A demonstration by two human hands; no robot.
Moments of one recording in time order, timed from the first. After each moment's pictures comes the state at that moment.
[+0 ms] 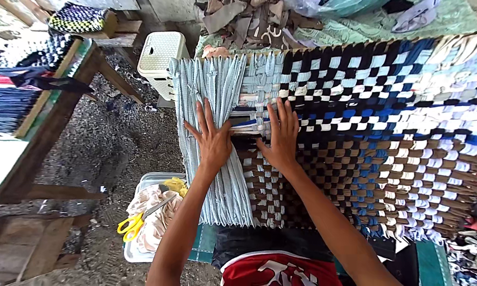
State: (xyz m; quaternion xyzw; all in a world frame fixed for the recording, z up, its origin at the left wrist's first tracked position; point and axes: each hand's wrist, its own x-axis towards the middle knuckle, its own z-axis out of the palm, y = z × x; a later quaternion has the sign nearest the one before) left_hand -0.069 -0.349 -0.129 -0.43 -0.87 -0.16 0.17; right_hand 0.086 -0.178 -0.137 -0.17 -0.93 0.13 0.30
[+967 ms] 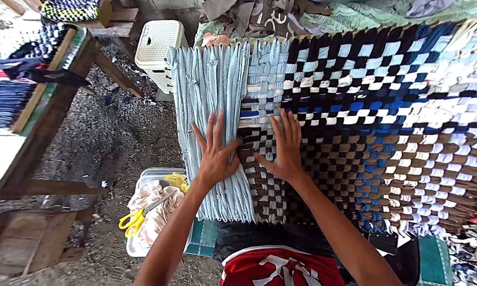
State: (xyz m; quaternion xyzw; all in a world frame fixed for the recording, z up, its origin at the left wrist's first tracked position) left_hand -0.047 -0.386 -0.139 -0.55 -0.80 -0.19 0.14; right_hand 0.110 -0.193 -0.155 -0.15 -0.93 0.17 0.30
